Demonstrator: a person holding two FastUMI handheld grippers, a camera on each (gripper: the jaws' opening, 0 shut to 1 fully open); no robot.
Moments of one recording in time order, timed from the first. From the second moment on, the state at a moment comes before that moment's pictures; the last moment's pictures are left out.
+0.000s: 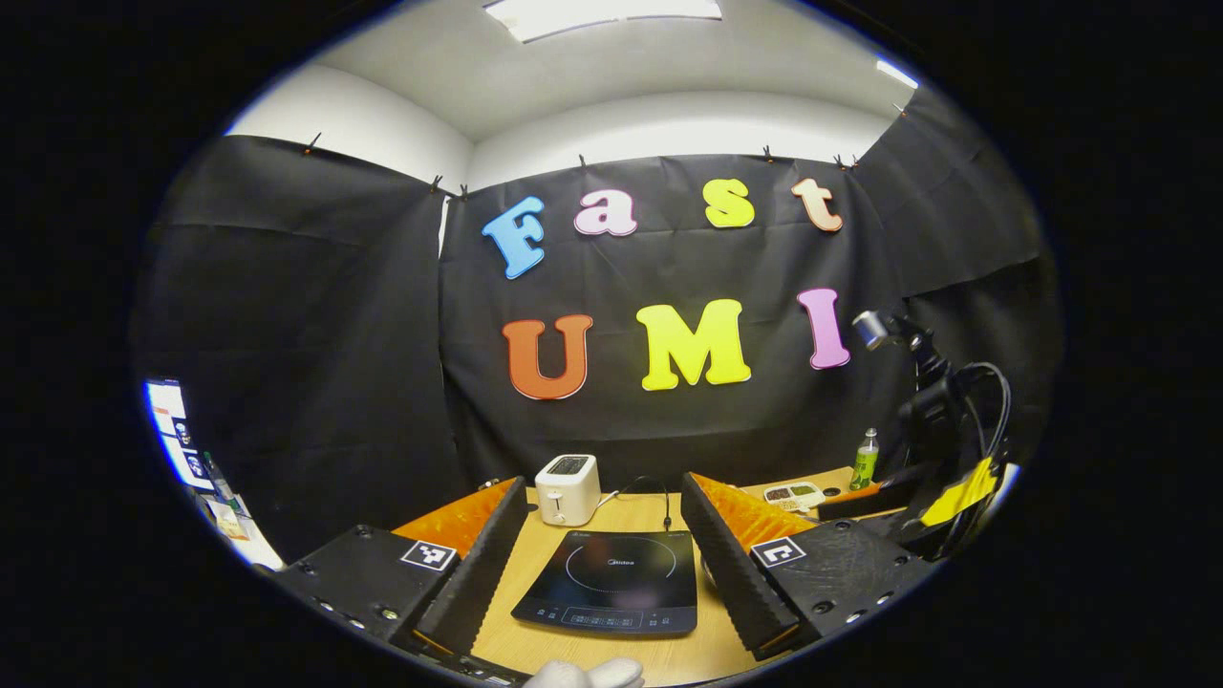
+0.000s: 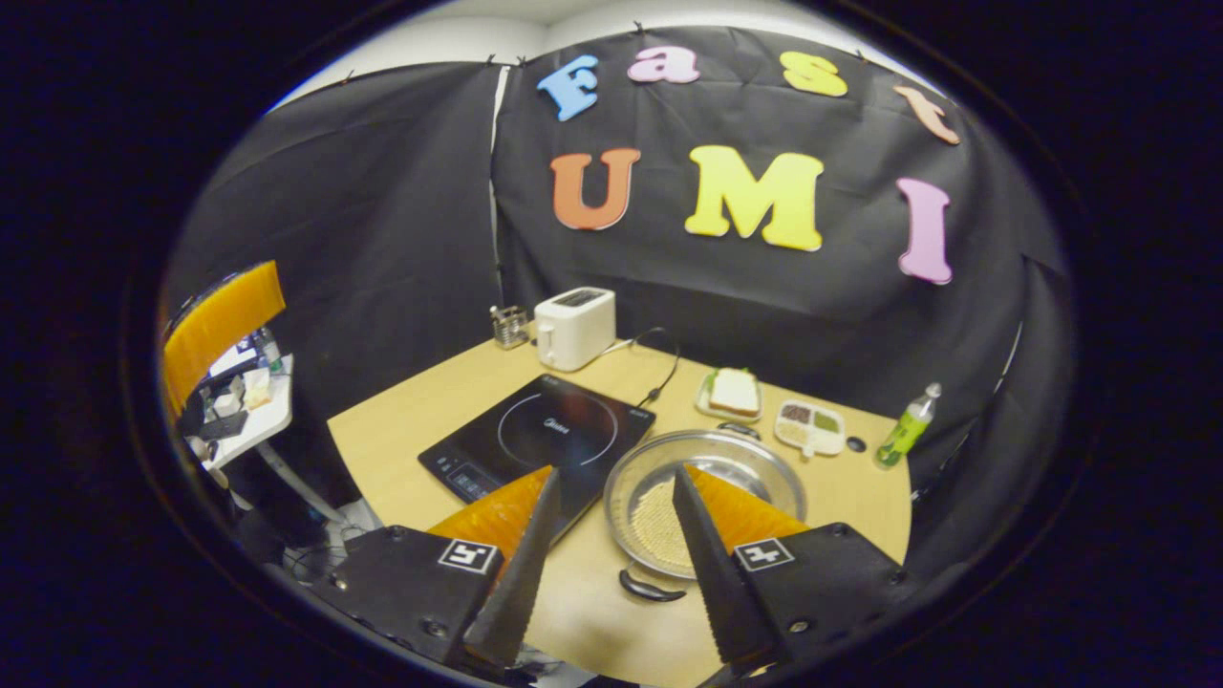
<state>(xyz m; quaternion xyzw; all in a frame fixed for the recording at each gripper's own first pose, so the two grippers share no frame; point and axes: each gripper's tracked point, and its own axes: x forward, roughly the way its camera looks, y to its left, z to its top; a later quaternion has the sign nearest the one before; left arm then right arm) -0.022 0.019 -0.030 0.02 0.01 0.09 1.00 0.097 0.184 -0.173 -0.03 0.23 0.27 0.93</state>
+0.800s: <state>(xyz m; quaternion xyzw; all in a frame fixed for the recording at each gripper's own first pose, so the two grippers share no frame) -0.025 0.040 -0.059 0.02 0.05 0.14 0.99 0.128 0.195 -0.357 -0.03 0.45 0.24 0.86</state>
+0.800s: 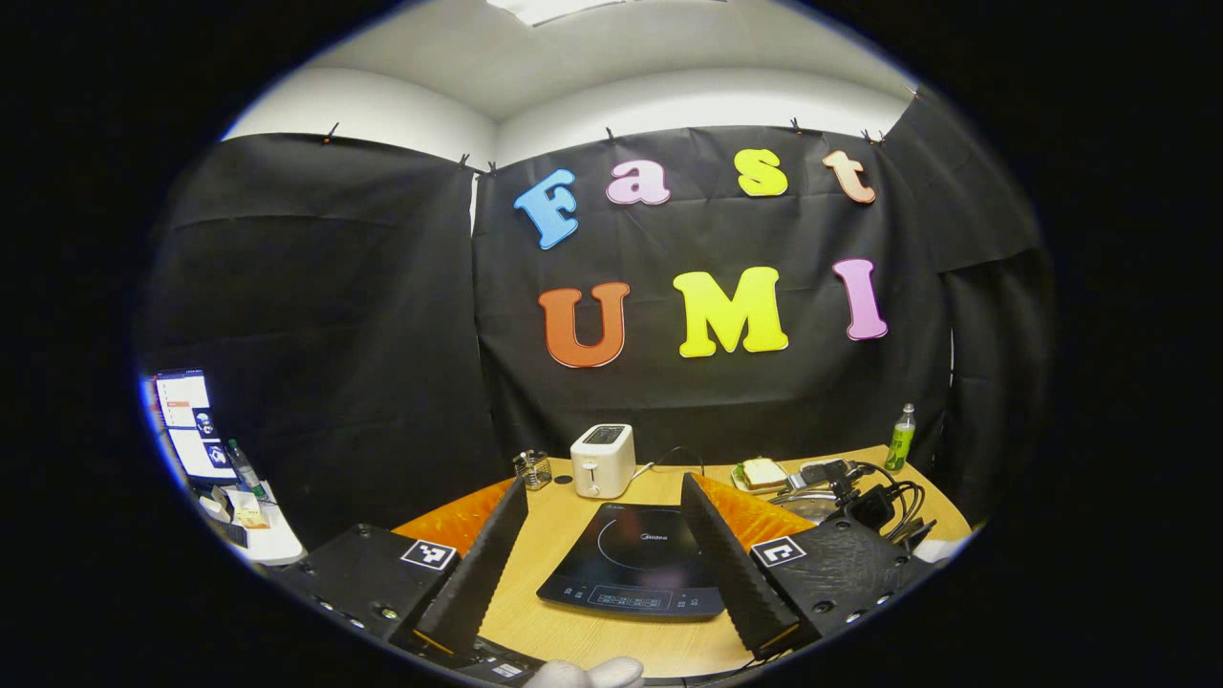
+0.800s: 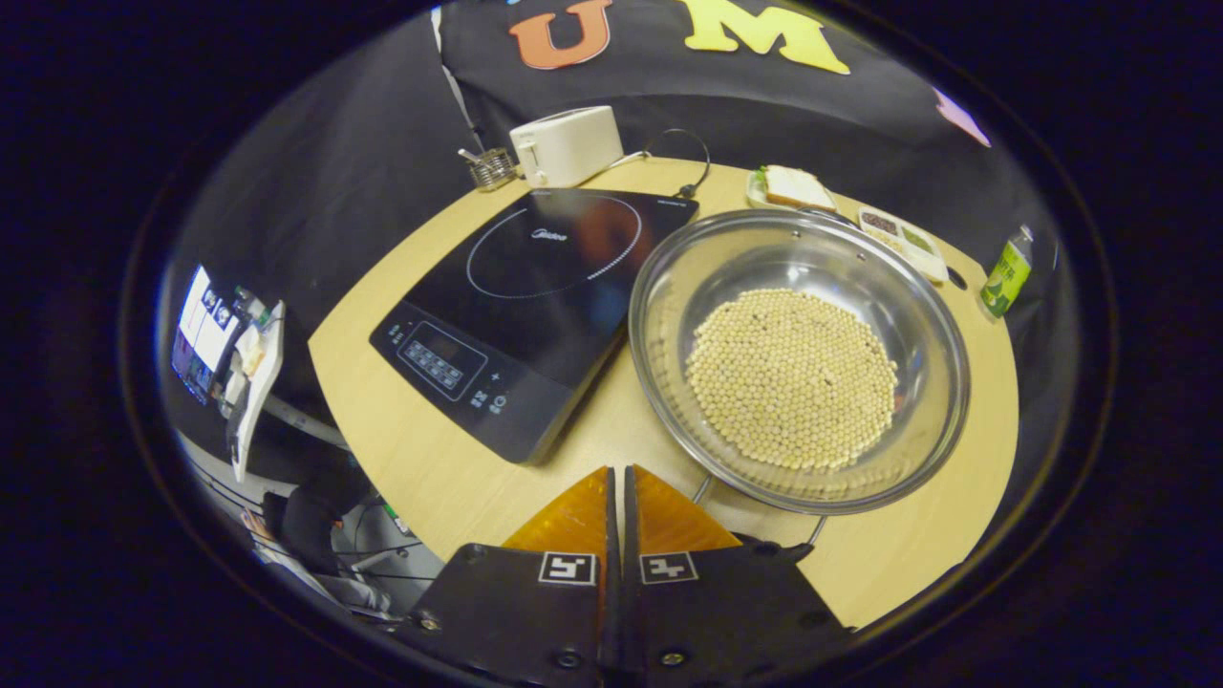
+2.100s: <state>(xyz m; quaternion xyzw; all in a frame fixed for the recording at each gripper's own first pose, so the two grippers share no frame) 0.003 0.042 -0.074 -0.01 0.06 0.12 0.99 0.123 0.112 -0.373 0.00 0.46 0.15 0.87</state>
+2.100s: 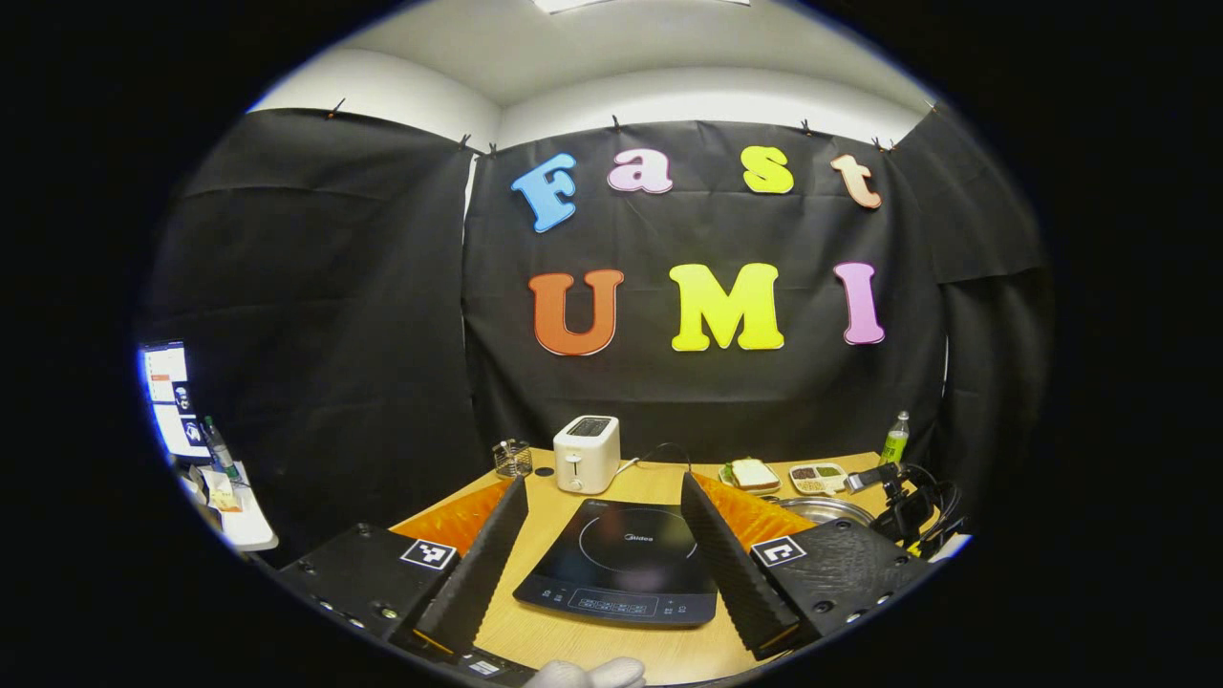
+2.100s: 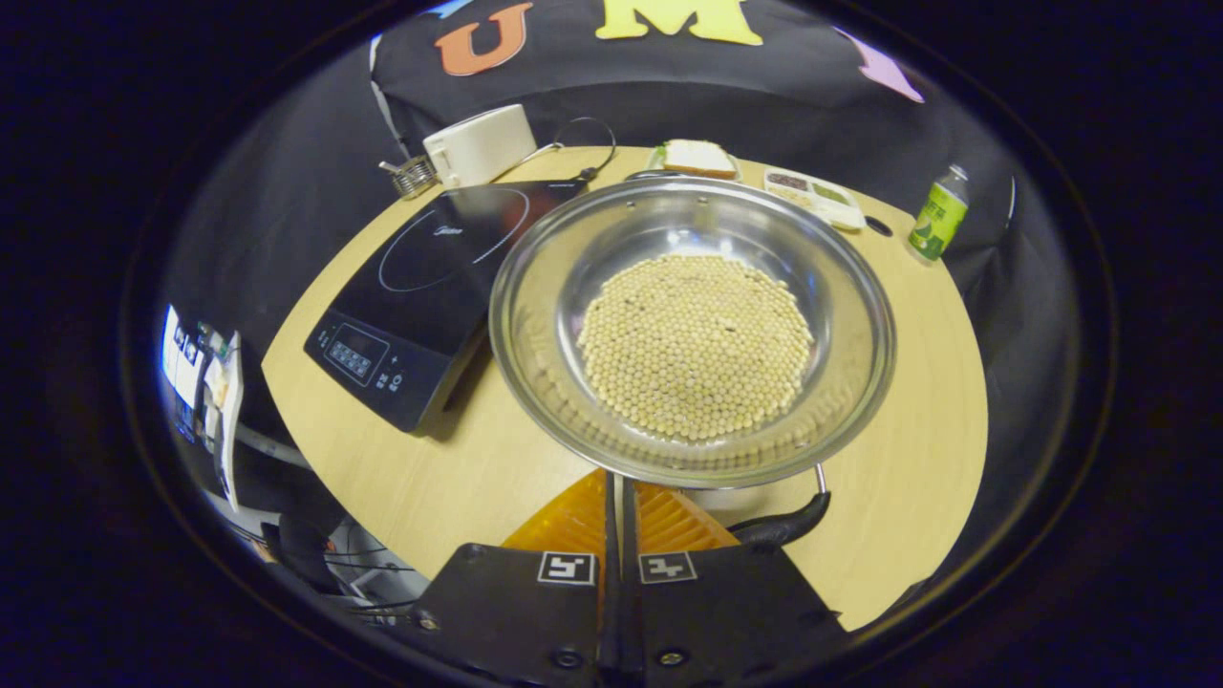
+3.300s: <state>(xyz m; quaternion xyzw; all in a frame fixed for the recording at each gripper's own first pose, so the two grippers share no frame) 0.060 0.003 -0.090 -0.01 0.08 0.07 0.99 0.164 -0.036 -0.376 0.00 0.47 0.03 0.88</state>
